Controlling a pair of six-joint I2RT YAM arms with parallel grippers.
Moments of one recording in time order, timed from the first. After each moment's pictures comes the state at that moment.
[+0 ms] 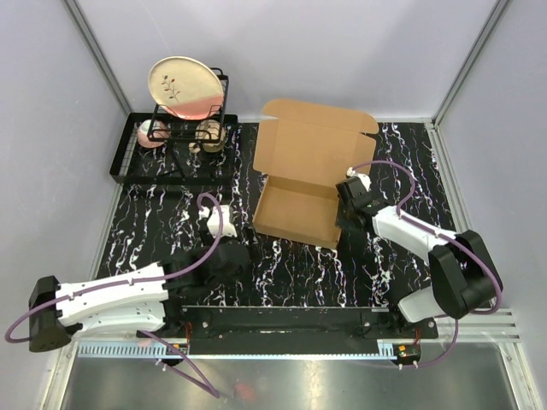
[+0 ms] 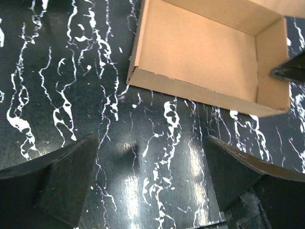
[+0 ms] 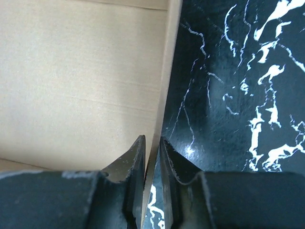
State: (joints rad) left arm -1.21 0.87 0.63 -0.49 -0.78 -0.93; right arm 0.46 1.46 0.82 -0.33 0.21 0.55
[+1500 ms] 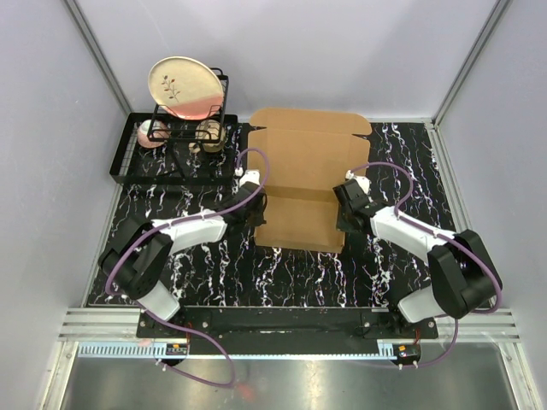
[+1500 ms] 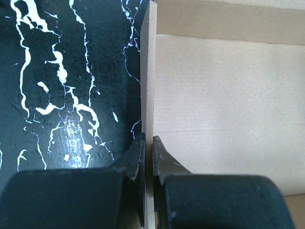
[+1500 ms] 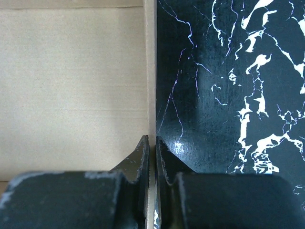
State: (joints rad) left arm -0.68 1.60 0.84 -0.04 -0.25 -0.55; right arm 0.50 1.45 0.81 -0.38 0.26 0.56
